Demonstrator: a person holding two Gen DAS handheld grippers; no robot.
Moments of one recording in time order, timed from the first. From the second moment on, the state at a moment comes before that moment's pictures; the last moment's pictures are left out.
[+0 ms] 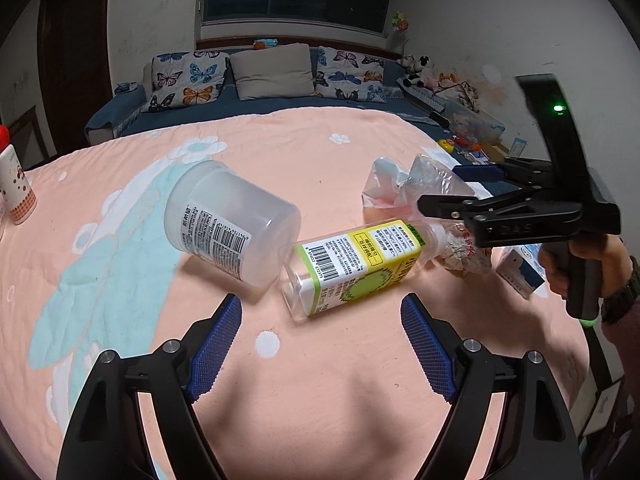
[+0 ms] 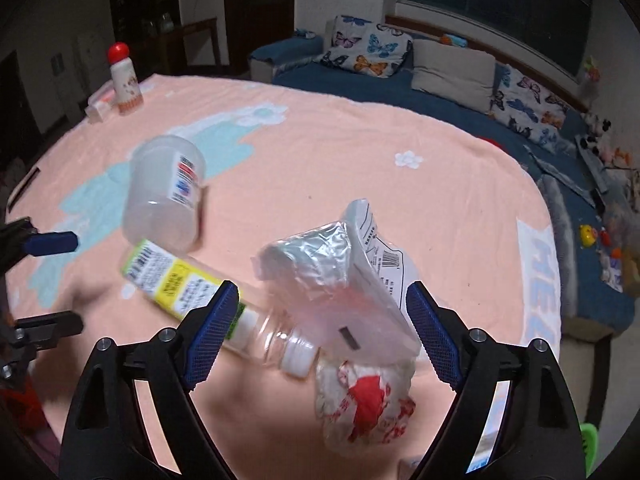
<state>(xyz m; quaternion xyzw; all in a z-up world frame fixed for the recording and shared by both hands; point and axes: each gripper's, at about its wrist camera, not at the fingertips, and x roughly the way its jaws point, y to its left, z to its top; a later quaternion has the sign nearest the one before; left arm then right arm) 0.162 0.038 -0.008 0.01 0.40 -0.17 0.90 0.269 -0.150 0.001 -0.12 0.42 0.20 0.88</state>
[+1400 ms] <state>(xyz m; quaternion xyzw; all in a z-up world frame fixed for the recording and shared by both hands) 0.237 -0.061 -0.040 0.26 0.42 -0.29 0.82 0.201 -0.223 0.045 0.00 0.37 0.18 0.91</state>
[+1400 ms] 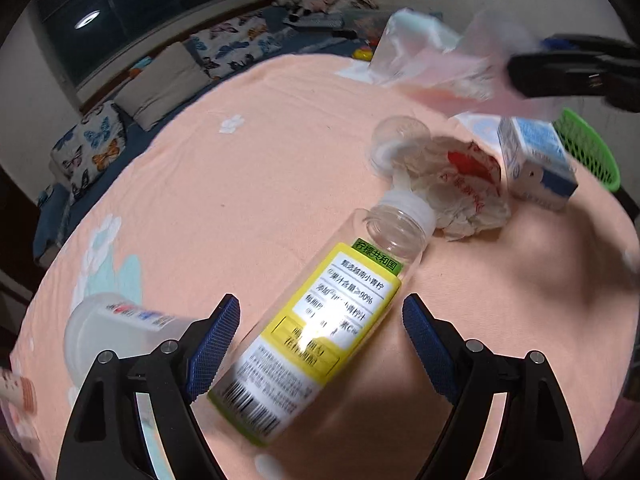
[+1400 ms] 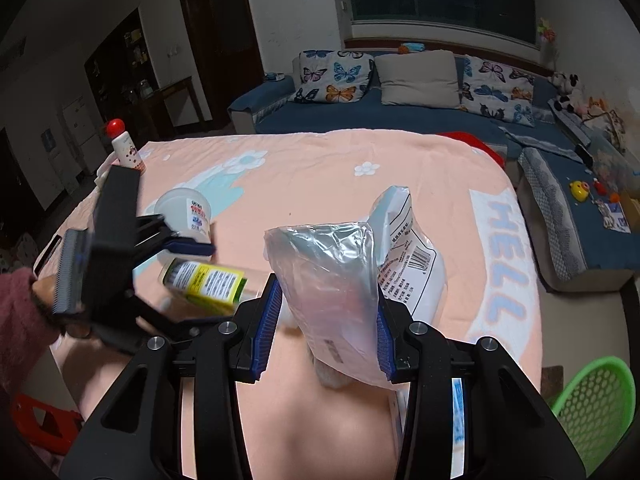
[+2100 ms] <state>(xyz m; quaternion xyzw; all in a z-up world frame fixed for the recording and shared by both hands) 0.226 -0.091 -0.053 0.27 0.44 -0.31 0.80 0.124 -0.293 0.049 0.03 0.36 0.10 0.93</state>
